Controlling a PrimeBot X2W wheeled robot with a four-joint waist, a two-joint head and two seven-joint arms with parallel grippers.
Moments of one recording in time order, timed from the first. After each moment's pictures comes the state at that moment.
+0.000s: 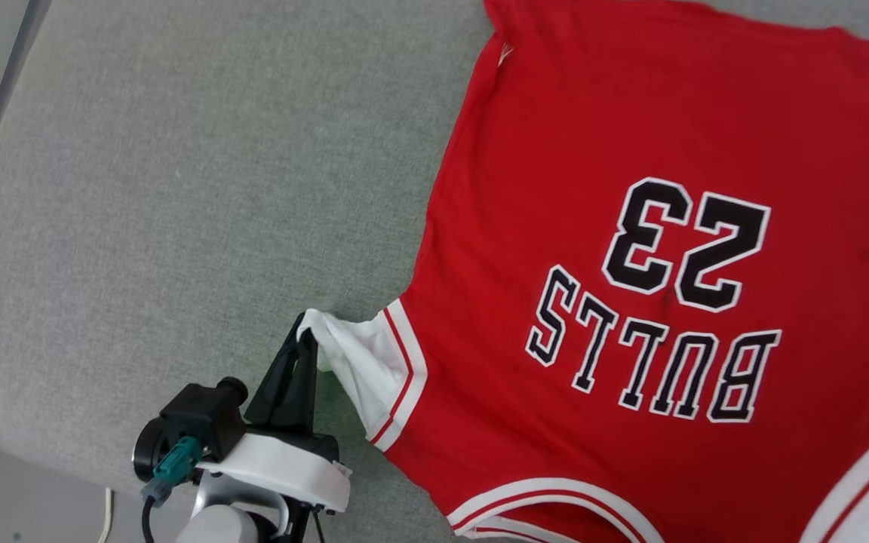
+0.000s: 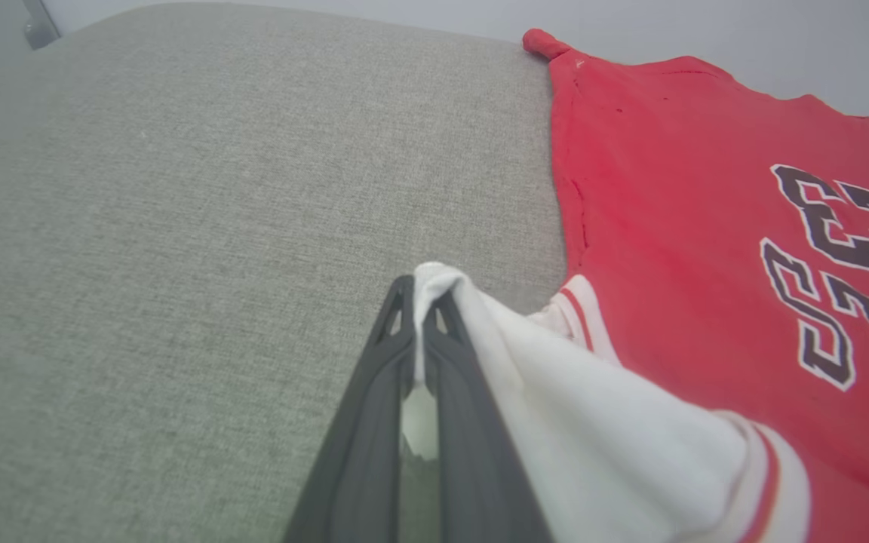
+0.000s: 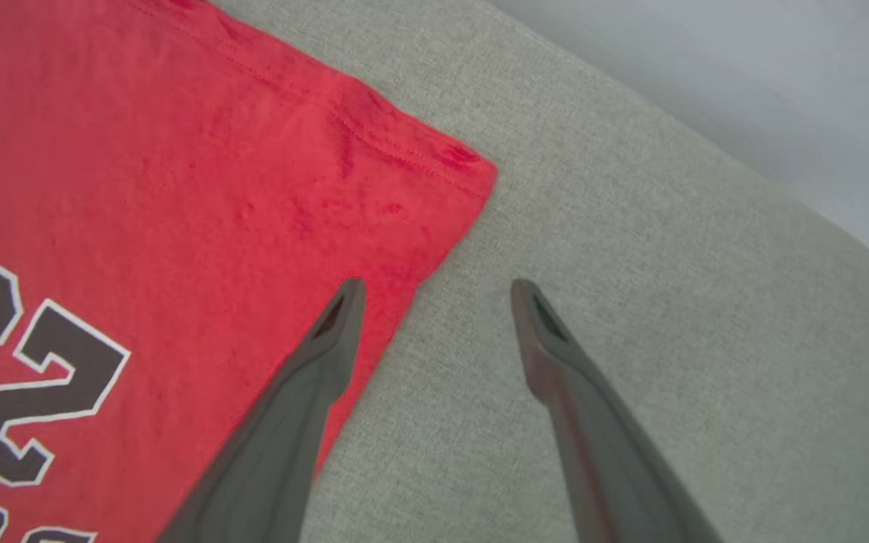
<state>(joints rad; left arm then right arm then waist) -0.14 0.30 -0.43 0.01 -0.52 0.19 -0.26 -0.97 -0.68 0.25 0.30 0.55 0.13 1.10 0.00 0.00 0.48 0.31</state>
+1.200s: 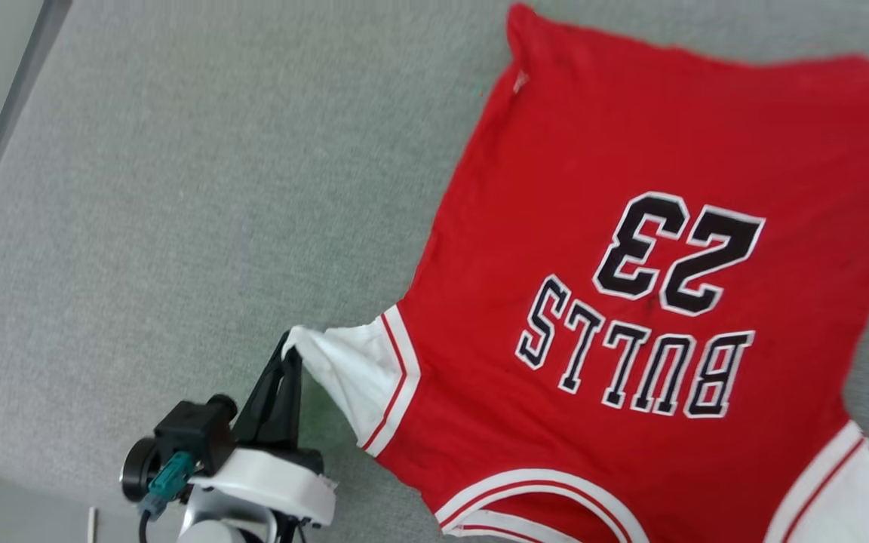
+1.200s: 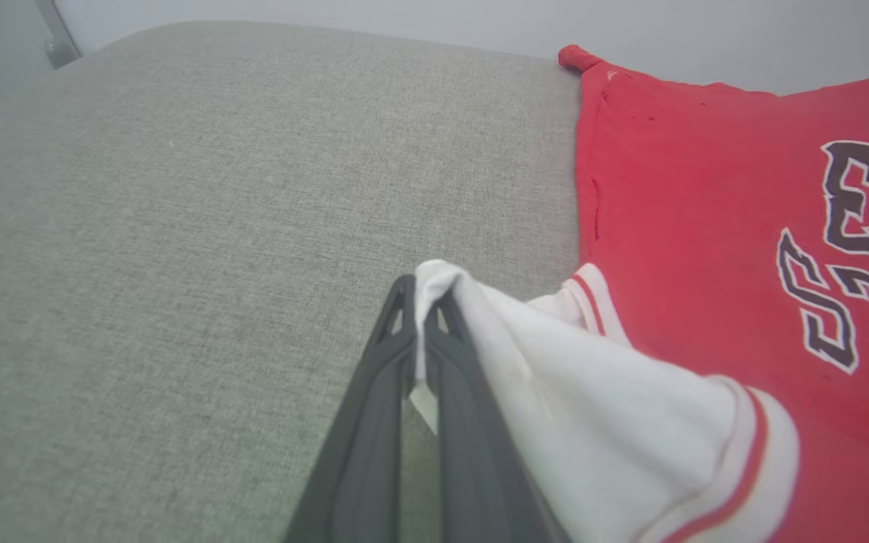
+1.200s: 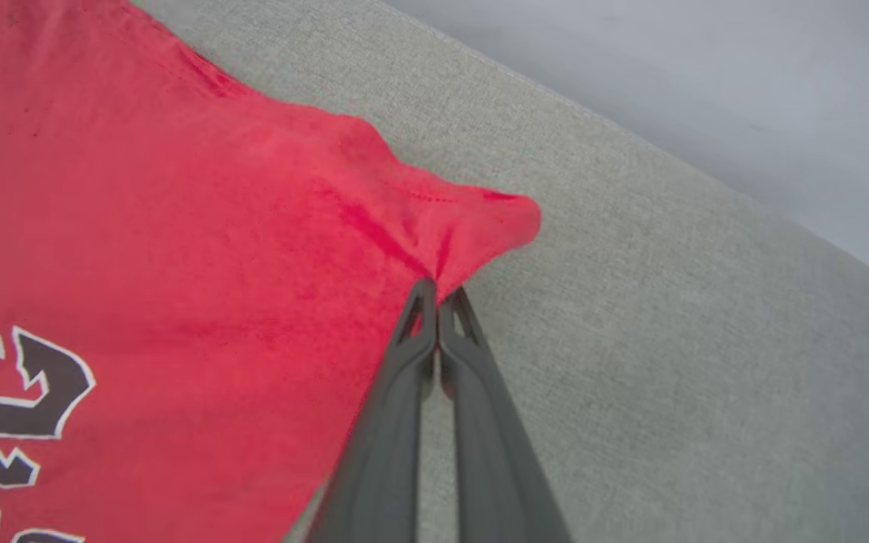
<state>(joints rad) -0.10 0.21 -0.31 0.09 -0.40 0.10 -0.26 -0.93 -0.75 0.36 0.40 0.67 0.13 0.82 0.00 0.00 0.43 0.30</state>
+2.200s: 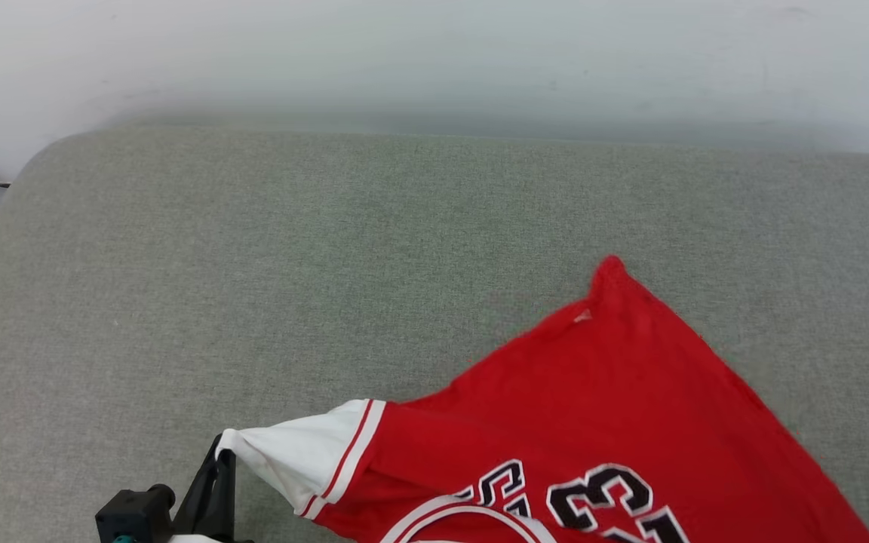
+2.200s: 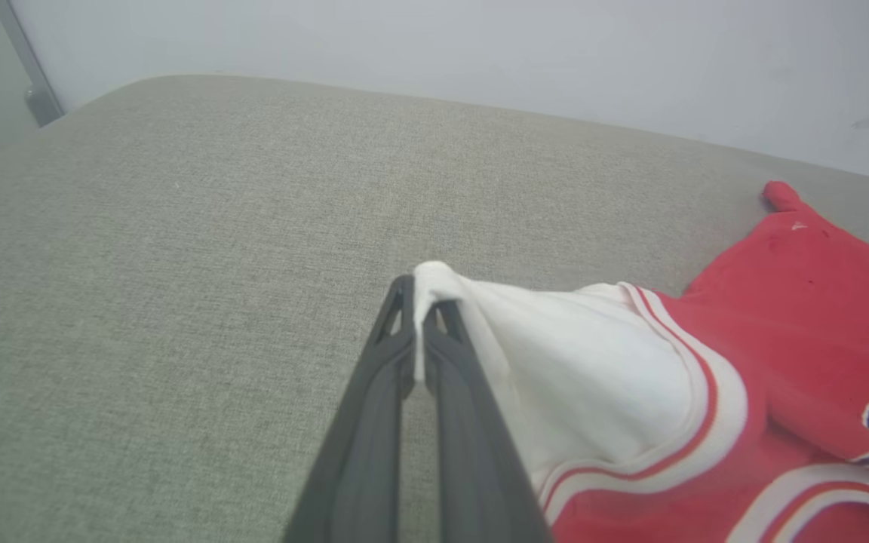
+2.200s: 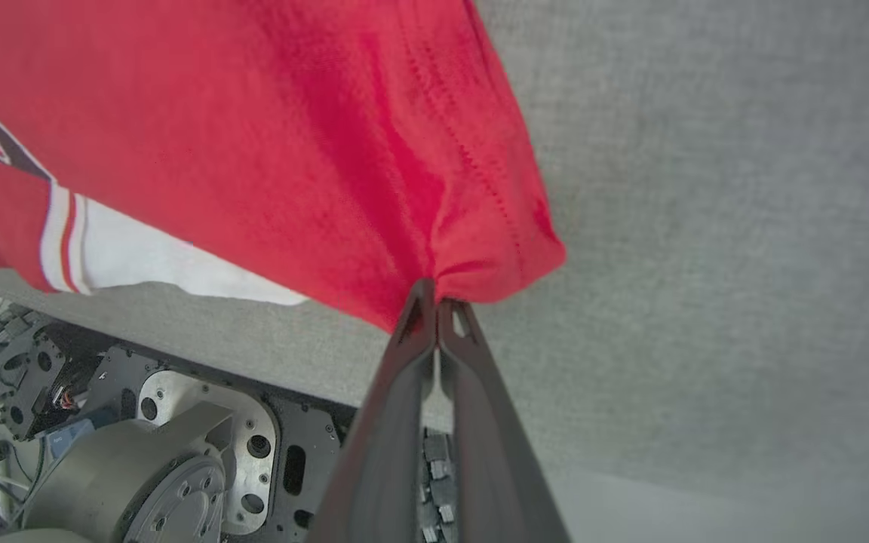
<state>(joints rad) 0.13 0.31 -0.23 0.05 -0.46 0.15 -0.22 0.23 -0.68 0.02 0.02 0.80 0.13 0.70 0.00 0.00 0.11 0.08</state>
